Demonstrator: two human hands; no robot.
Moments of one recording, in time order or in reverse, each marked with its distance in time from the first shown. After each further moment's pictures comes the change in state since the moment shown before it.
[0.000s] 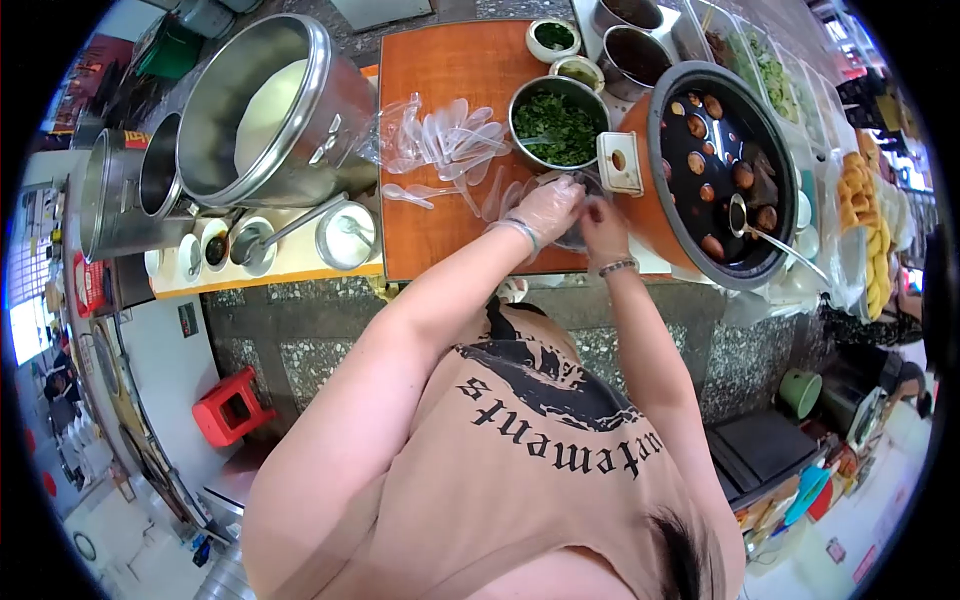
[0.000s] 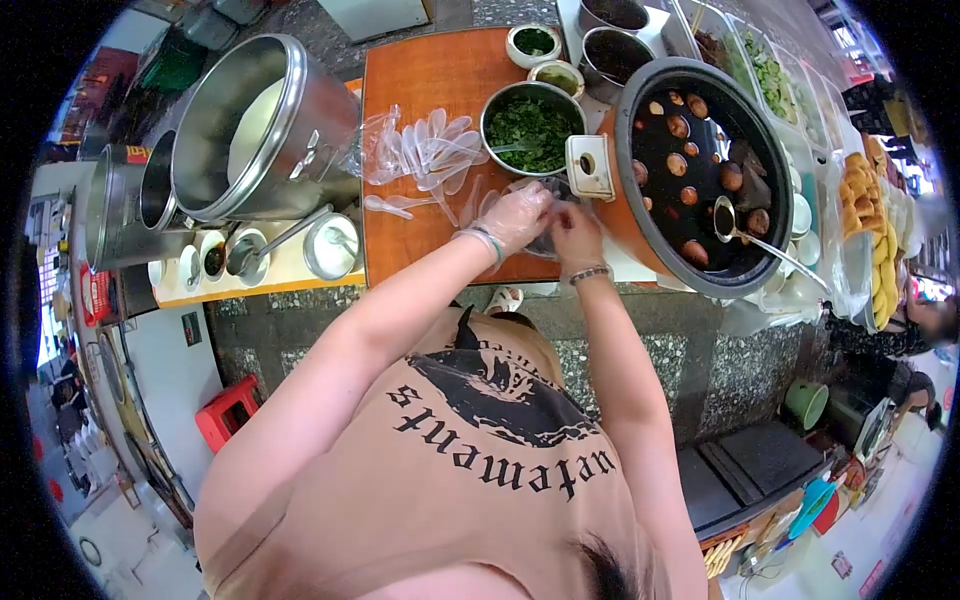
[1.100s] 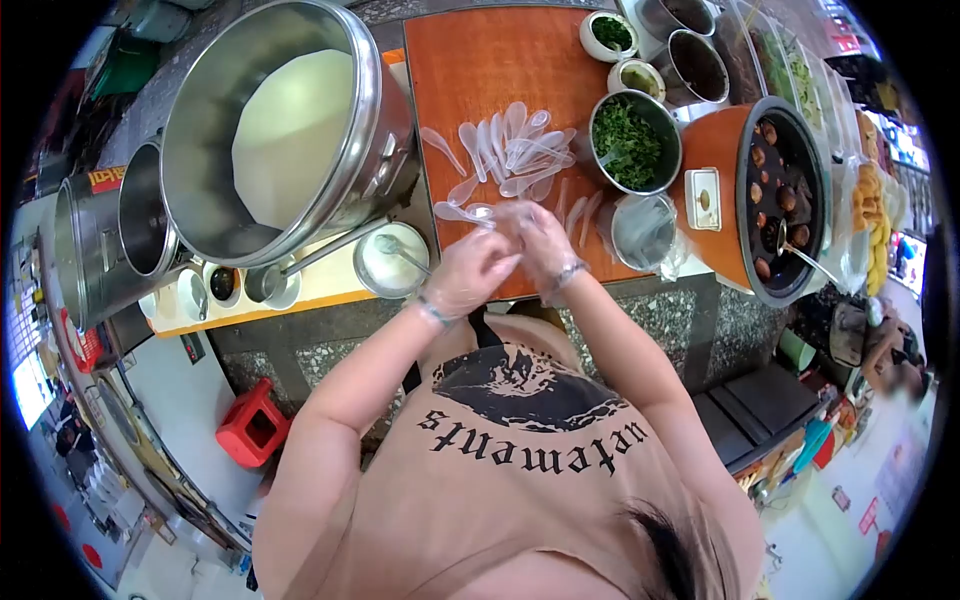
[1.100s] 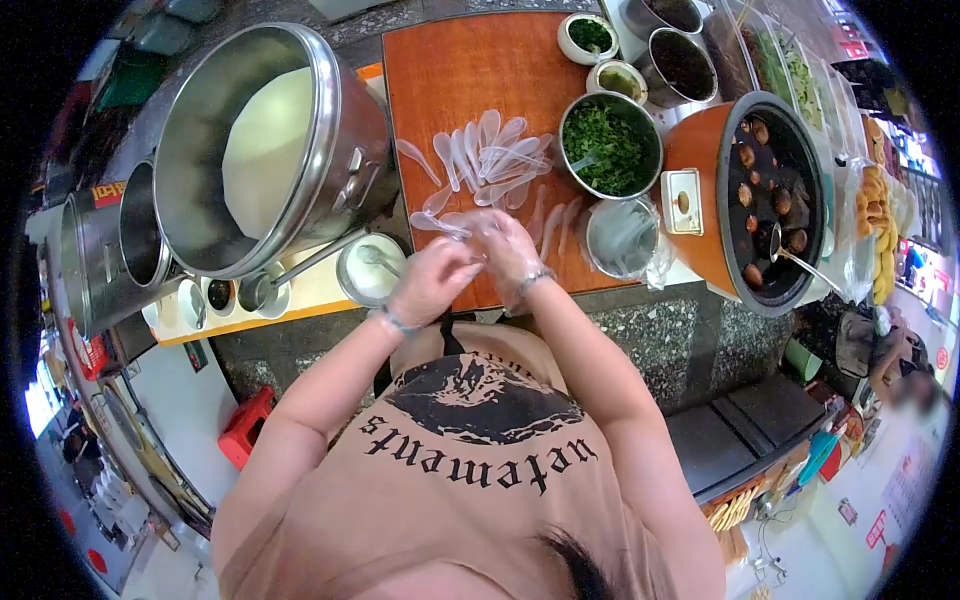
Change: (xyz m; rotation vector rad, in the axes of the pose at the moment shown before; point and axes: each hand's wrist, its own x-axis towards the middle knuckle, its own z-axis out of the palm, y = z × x) left_hand -0.149 -0.132 -0.165 -0.525 -0.084 -0.087; right_hand 0.027 -0.172 0.176 0.985 -0.403 0.582
